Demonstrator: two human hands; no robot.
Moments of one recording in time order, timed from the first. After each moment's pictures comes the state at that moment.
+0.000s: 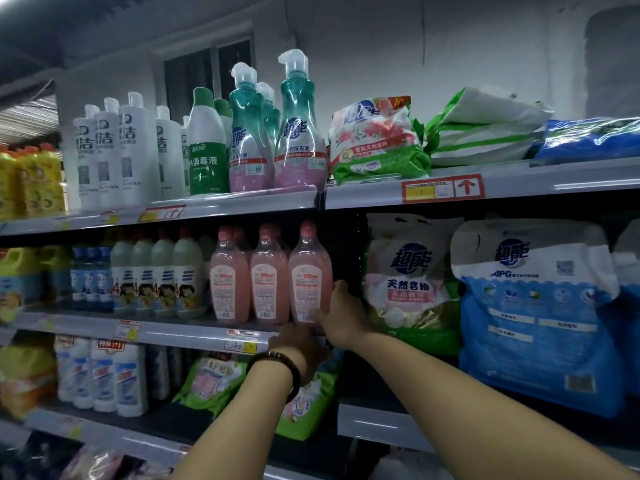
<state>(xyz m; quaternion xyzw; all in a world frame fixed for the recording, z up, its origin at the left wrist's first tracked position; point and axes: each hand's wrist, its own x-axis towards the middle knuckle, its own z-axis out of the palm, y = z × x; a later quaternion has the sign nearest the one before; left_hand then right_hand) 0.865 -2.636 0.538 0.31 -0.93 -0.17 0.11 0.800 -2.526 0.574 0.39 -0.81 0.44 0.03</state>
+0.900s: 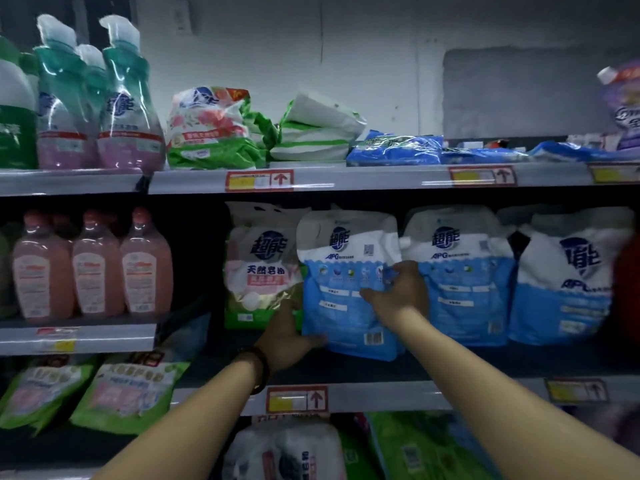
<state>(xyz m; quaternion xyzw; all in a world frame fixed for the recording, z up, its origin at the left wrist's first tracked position) 0.751 -2.422 0.502 0.03 -0.86 -0.47 0.18 0.694 -2.200 0.560 0.12 -0.81 0.55 0.18</state>
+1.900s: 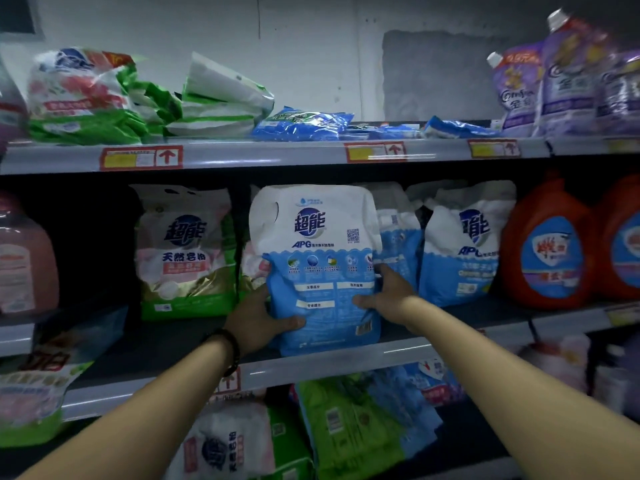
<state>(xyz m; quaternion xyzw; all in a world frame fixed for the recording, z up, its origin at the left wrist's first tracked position) 0.713 -2.334 0.491 -0.07 -0.86 -0.48 0.15 0.666 -2.046 0.530 0.16 -0.84 0.51 0.04</state>
